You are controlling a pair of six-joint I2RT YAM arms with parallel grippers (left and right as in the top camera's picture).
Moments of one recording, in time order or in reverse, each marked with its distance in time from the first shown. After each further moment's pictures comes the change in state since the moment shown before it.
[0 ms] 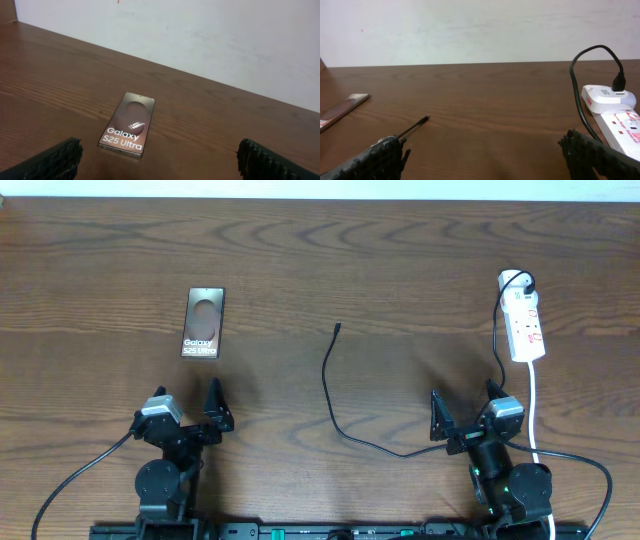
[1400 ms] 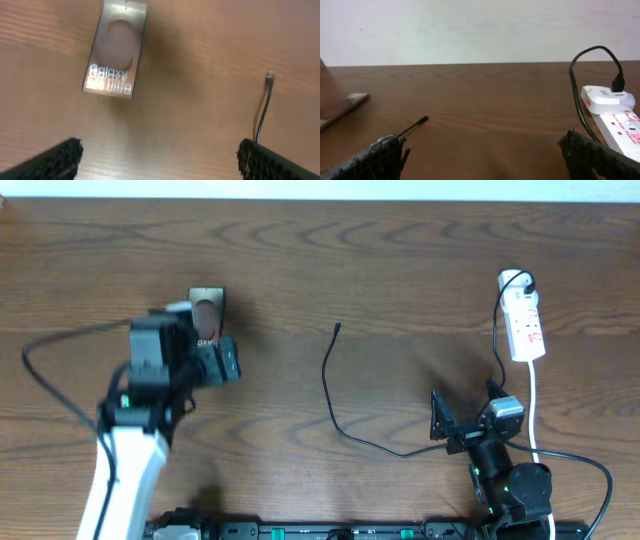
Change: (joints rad) left arm 0.000 1.104 0.854 -0.538 0.146 0.082; right arm 0.000 0.000 -0.002 0.002 0.000 0.000
